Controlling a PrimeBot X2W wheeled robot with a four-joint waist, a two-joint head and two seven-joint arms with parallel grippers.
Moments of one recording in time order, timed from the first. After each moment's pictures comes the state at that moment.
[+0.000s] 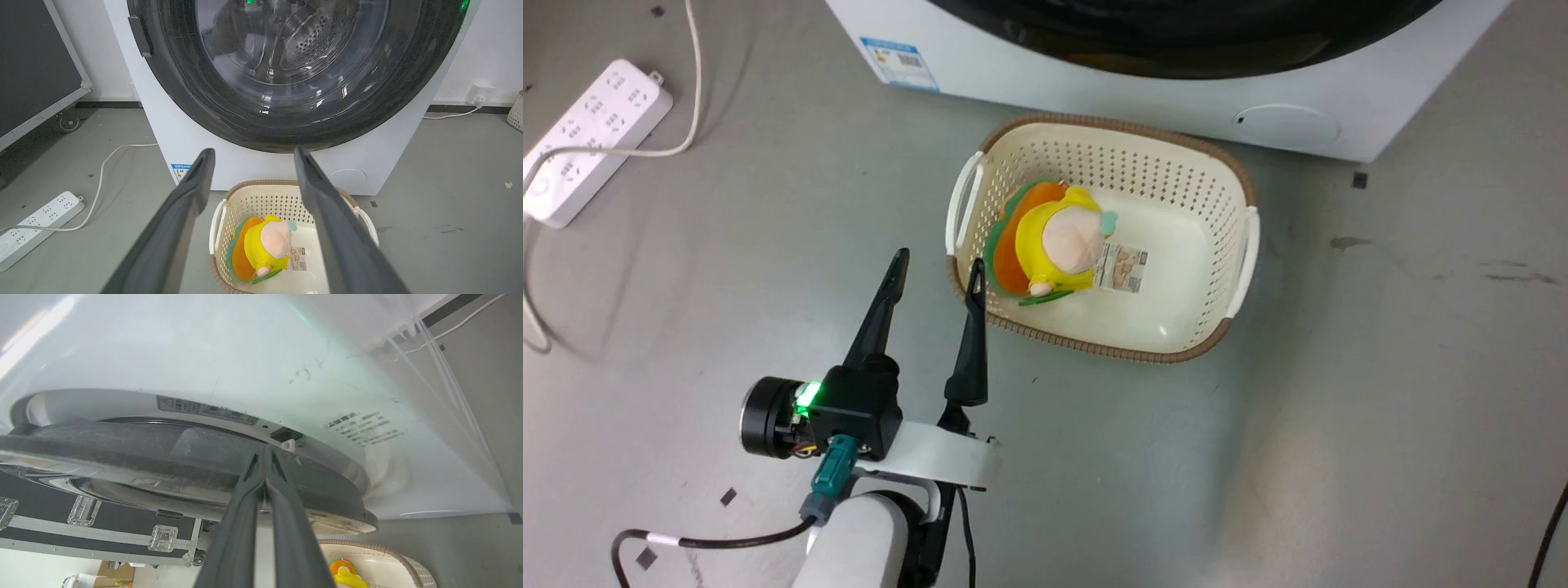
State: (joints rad) left arm -0.25 0.05 -0.25 -0.01 -0.09 0.10 -0.20; right arm -1.29 -0.18 -0.43 0.80 0.67 0.13 0.50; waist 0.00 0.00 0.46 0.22
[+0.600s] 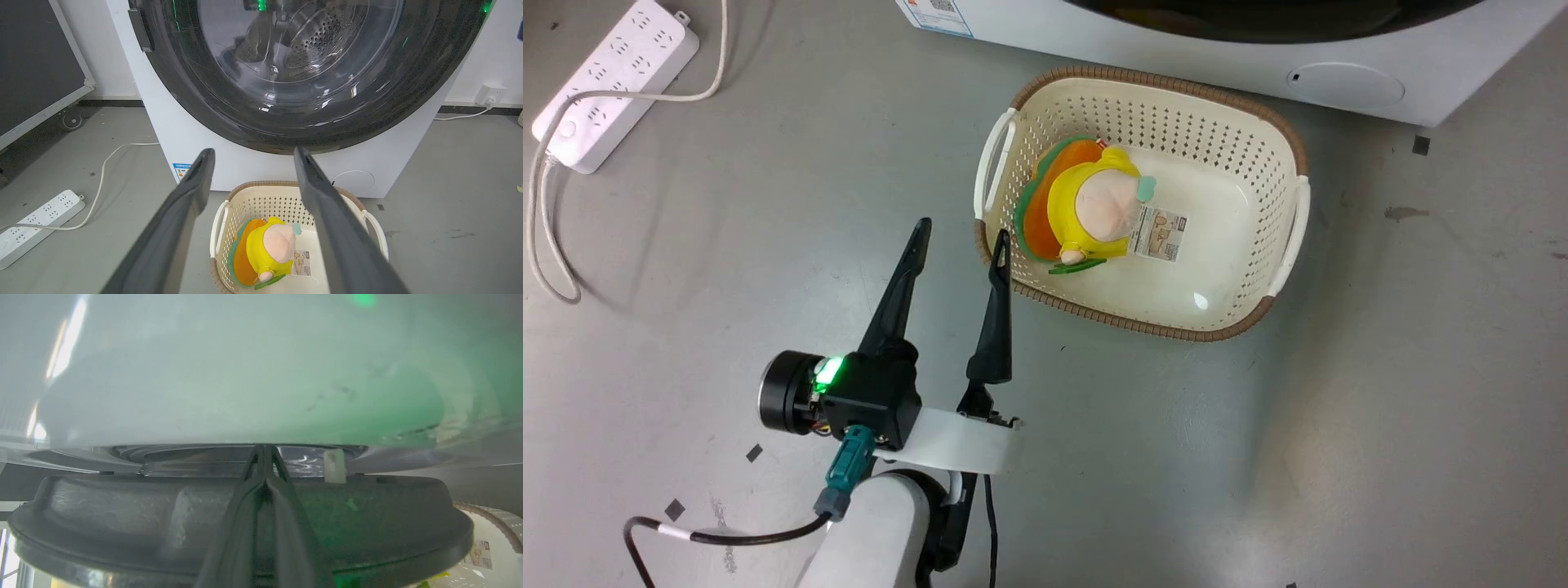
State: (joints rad) left arm -0.31 0.05 -0.32 -0.01 -0.12 0.14 -0.24; right arm -1.63 -0.29 -0.58 1.18 0.74 0.13 0.73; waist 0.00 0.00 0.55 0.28
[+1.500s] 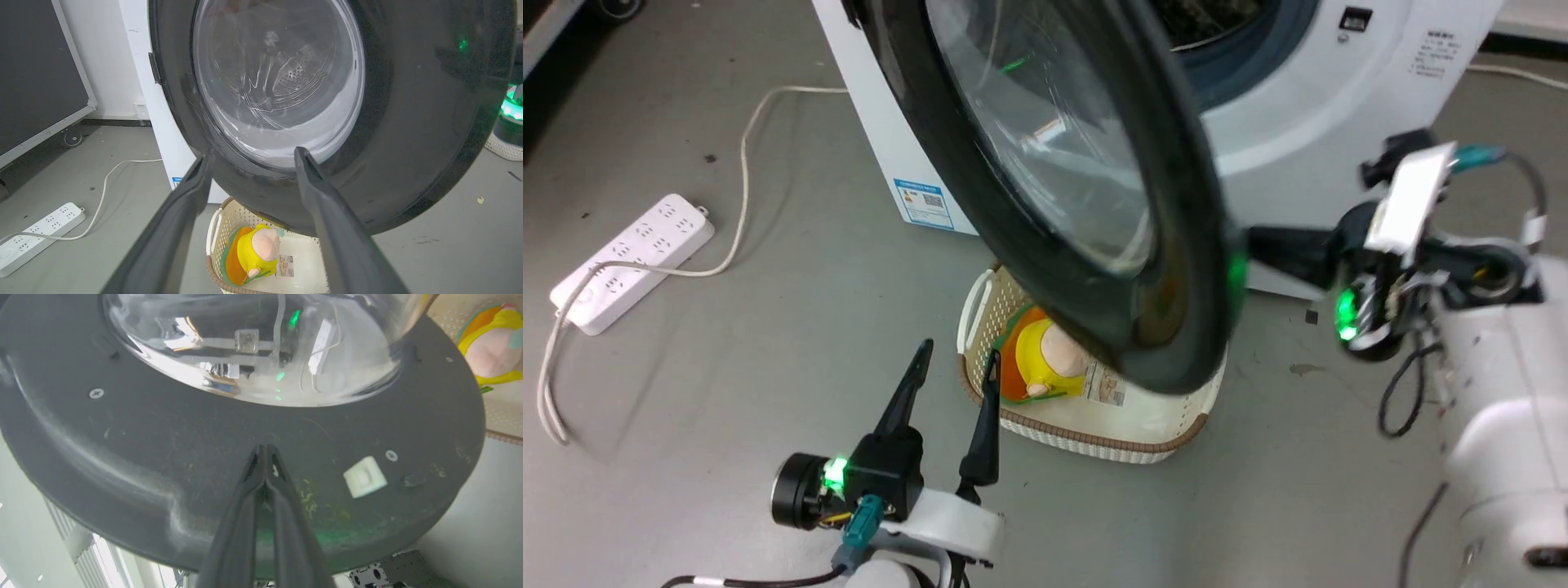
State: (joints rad) left arm -0.16 0.05 -0.28 0.11 -0.11 0.09 -0.26; right arm -0.96 -0.06 -0.28 0.90 1.13 0.13 1.14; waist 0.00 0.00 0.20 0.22
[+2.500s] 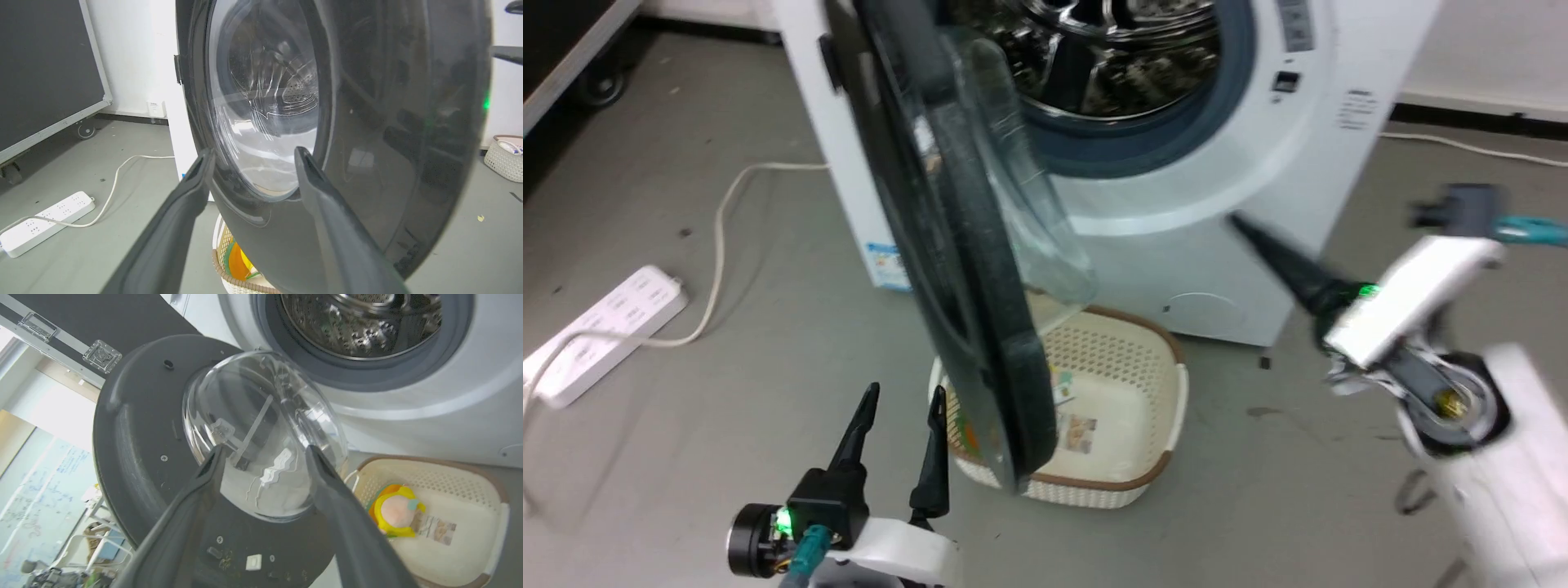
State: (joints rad) left arm -0.06 0.05 -0.19 0.12 -0.14 0.07 -0.26; right arm -0.59 -0.23 0.27 0.33 1.27 0.13 0.41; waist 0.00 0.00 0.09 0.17
